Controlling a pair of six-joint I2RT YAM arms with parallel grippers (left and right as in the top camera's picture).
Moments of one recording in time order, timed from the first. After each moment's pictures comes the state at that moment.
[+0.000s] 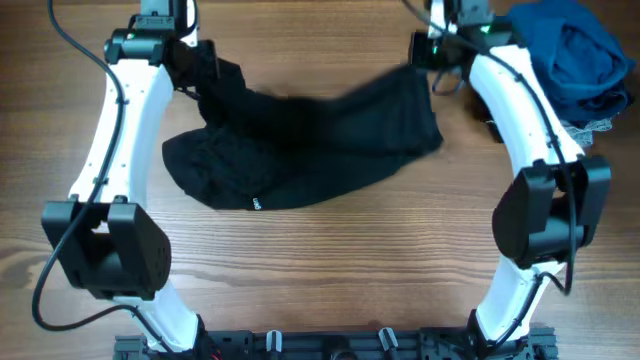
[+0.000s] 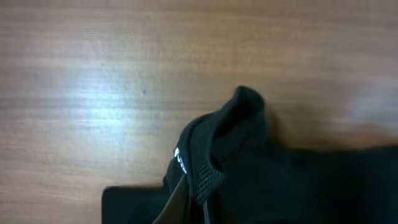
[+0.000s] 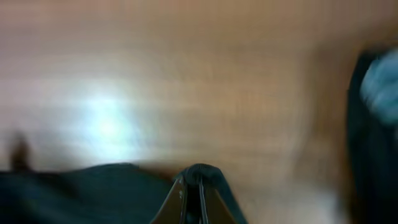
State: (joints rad) left arm -0.06 1.89 1.77 -0.91 -0.05 -0.14; right arm 0.14 2.04 1.85 -0.74 -0.09 0.12
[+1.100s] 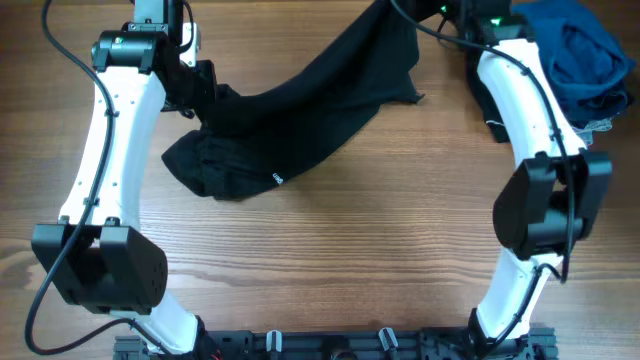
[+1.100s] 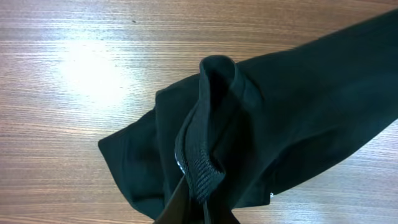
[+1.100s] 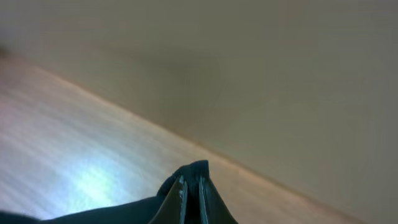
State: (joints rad) left arm -0.06 1.83 1.77 -1.16 0.01 -0.14; right arm 0.10 2.11 1.88 -0.23 -0.38 -0.19
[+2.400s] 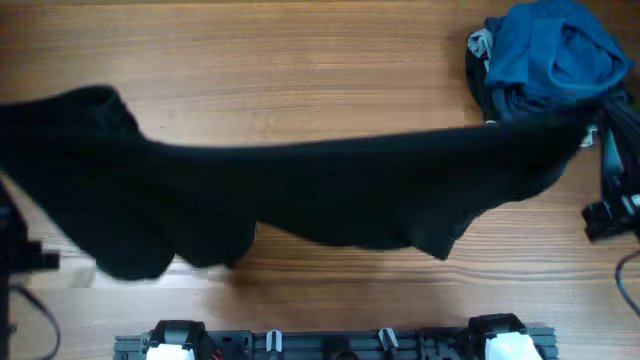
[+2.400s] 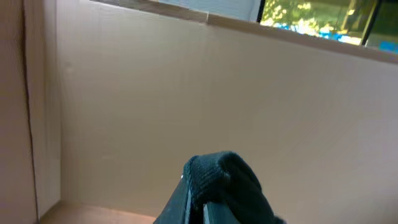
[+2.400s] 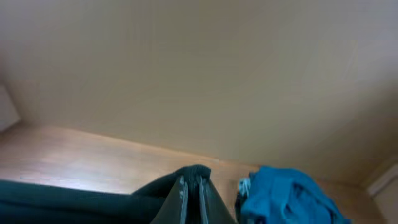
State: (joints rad) left arm -0.08 0.84 1.89 -0.87 -0.16 -0.14; right arm 0.09 0.99 2.01 -1.16 -0.10 -0.08
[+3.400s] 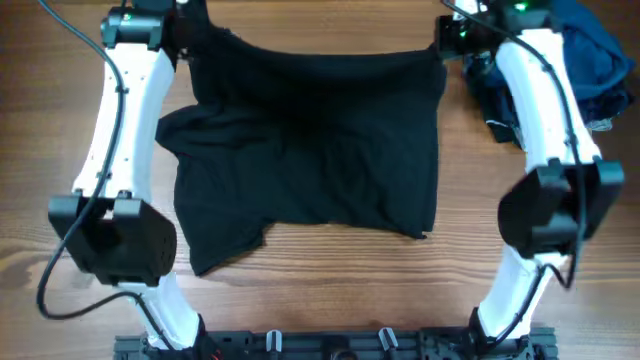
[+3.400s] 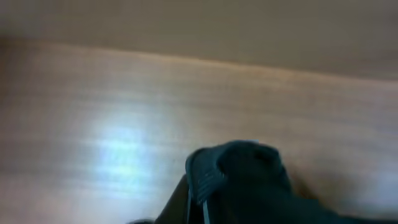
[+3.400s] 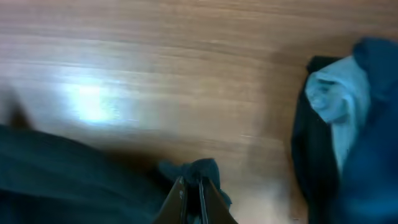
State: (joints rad) left arm -0.08 1.97 1.96 -0.77 -0.21 -0.13; right arm 0.06 2.11 2.02 -0.93 -0.10 -0.01
